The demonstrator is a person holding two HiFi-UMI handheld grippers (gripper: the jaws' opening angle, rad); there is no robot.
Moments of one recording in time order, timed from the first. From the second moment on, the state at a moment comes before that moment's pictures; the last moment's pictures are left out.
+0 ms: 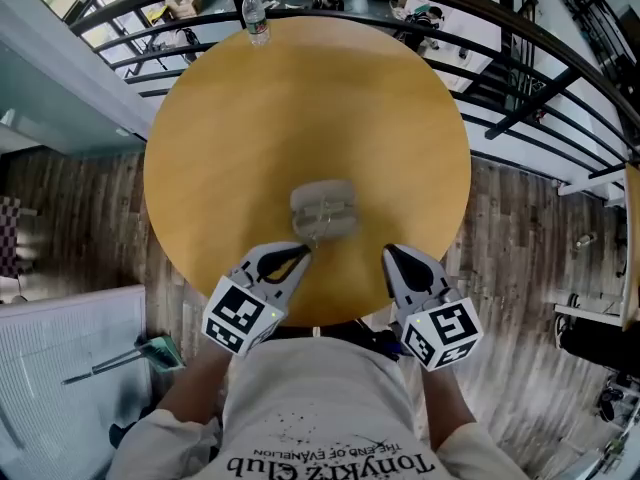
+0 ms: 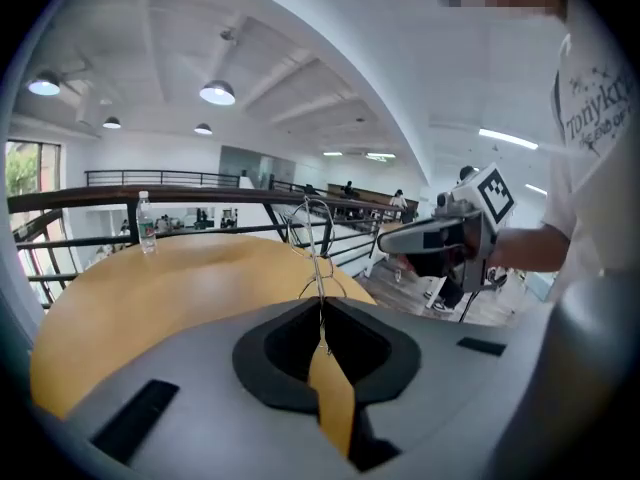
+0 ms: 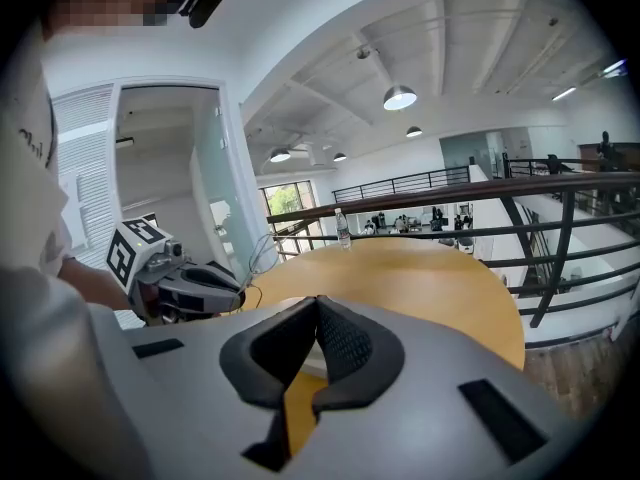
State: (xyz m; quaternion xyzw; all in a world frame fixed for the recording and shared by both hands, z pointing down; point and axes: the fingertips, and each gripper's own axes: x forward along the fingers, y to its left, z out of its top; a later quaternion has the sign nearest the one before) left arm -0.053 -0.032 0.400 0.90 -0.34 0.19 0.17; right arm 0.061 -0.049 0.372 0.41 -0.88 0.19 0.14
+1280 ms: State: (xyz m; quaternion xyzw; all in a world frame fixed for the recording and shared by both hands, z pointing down) left arm -0.064 -0.012 0.331 0.88 -0.44 0.09 0.16; right arm 0.051 -0.042 0.307 0.41 -0.89 0.18 0.10
